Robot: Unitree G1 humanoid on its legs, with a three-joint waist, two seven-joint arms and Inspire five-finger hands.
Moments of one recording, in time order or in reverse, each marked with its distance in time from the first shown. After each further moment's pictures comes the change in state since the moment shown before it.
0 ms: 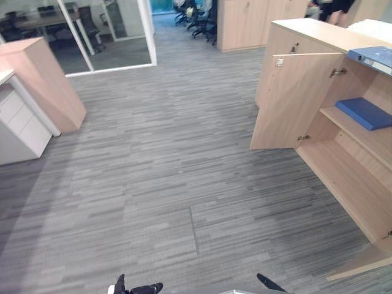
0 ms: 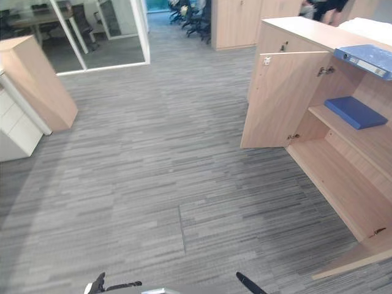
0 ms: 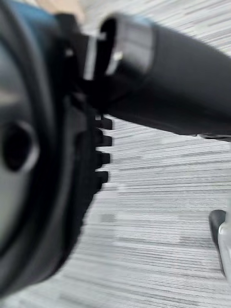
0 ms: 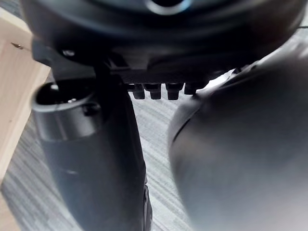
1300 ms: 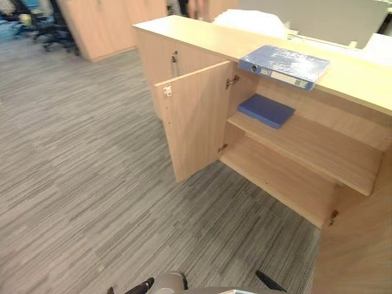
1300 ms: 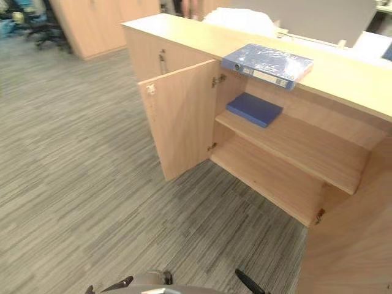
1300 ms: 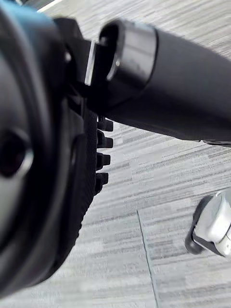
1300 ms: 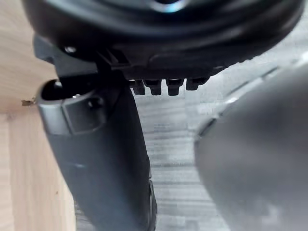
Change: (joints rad) left arm 0.036 -0.091 0.220 -0.066 -0.099 0.004 0.030; right arm -0.003 0.010 0.106 -0.012 0.146 0.009 0.022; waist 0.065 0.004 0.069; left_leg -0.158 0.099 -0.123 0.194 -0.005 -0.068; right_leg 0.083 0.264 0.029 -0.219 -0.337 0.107
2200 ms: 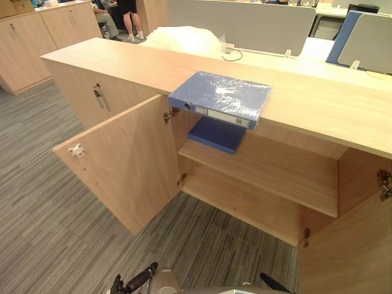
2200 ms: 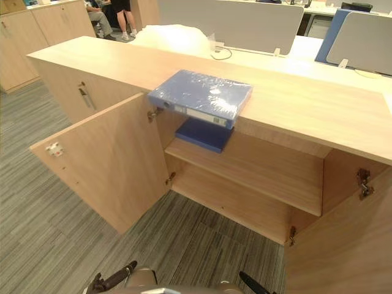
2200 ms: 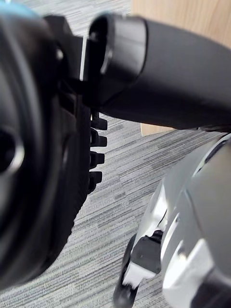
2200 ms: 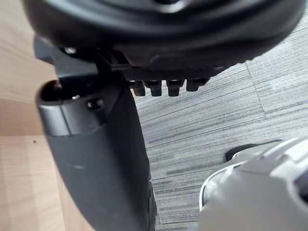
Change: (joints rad) left arm -0.019 -0.060 0.046 -0.105 -0.066 0.002 -0.073; right arm 0.064 -0.035 0.094 -0.062 0.019 -0.001 0.016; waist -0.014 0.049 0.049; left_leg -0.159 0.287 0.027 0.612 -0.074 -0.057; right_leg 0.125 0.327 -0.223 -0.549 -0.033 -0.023
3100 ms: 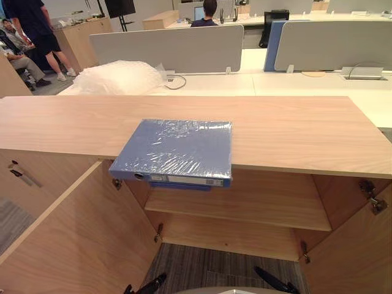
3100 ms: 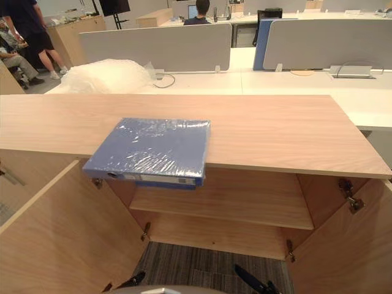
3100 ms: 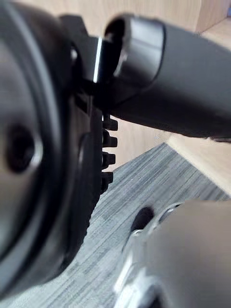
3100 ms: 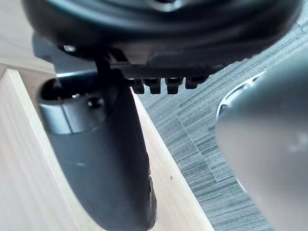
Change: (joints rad) left arm 0.056 -0.001 -0.164 -0.012 -0.244 -0.003 -0.083; right arm 0.021 -0.008 0.145 -0.051 0.038 -0.021 0.027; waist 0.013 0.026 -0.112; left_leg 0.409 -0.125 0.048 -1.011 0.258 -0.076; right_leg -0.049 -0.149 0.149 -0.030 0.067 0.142
